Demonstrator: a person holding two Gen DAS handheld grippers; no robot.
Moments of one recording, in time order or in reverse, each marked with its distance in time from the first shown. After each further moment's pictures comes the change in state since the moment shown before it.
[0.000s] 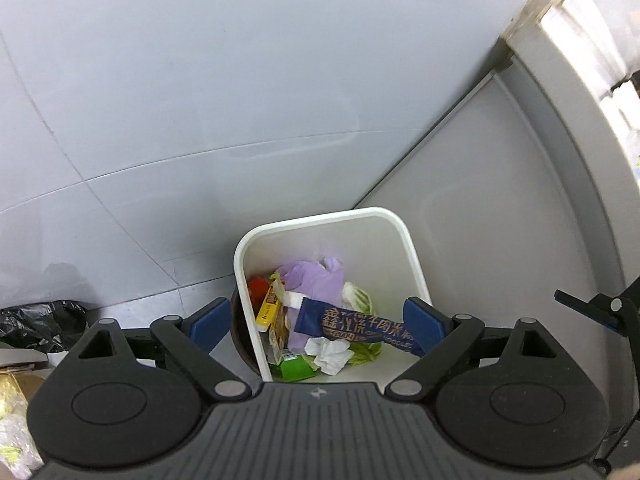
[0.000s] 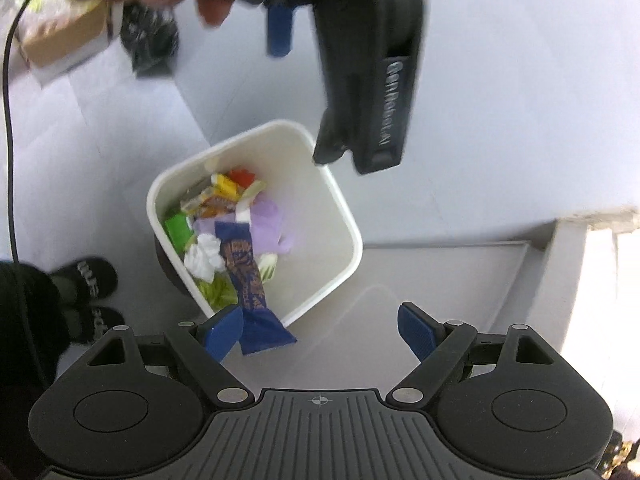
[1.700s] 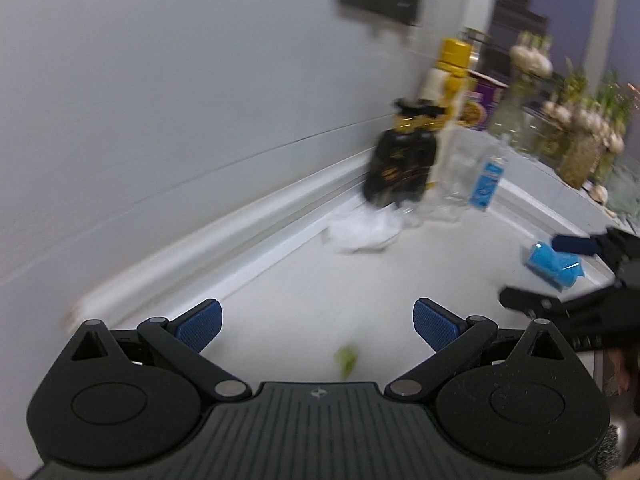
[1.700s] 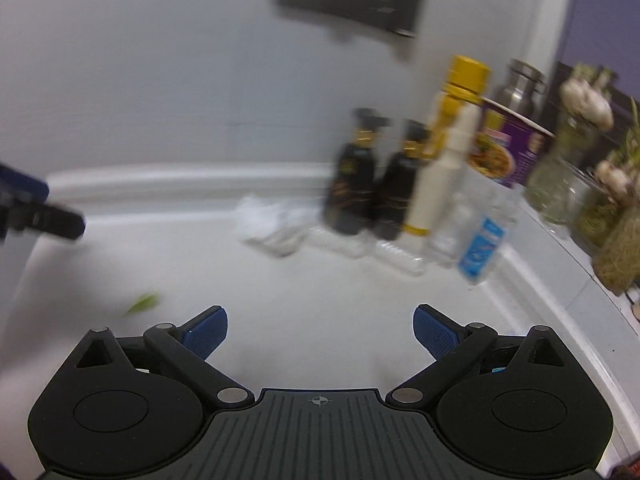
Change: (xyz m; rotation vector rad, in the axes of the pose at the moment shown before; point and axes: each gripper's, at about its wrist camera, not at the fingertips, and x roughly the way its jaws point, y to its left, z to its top) left arm -0.076 -0.319 0.088 0.558 -0.412 -0.167; right arm -0.058 -0.255 -0.329 1.227 -0.279 -0.306
